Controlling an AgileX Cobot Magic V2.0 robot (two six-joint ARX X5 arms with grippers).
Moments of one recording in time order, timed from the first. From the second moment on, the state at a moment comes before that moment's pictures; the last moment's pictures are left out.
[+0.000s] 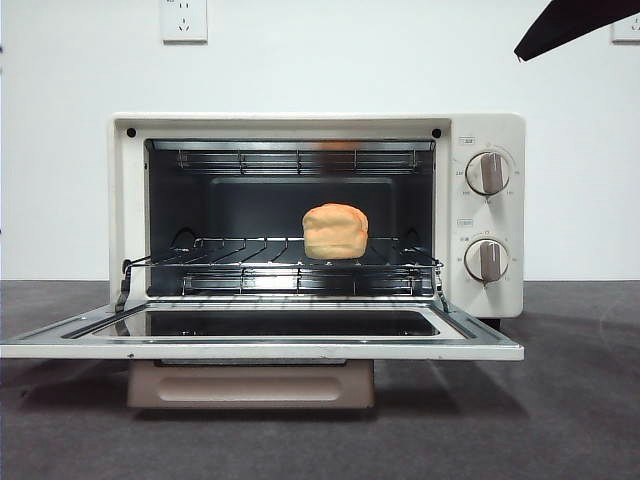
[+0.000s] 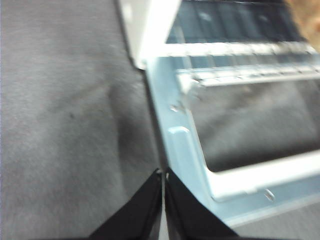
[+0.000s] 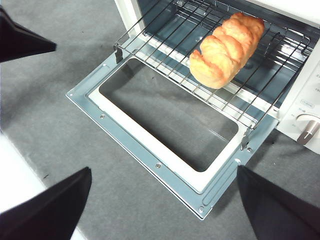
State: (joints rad) left arm -0.27 0.79 0.52 -0.44 0.14 -0.22; right arm 0.76 0.88 0.94 -0.72 -0.10 0.18
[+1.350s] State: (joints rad) left arm -0.17 1.30 0.44 -0.02 0.49 -0.26; right arm 0.76 0.88 0.94 -0.71 -0.11 0.18
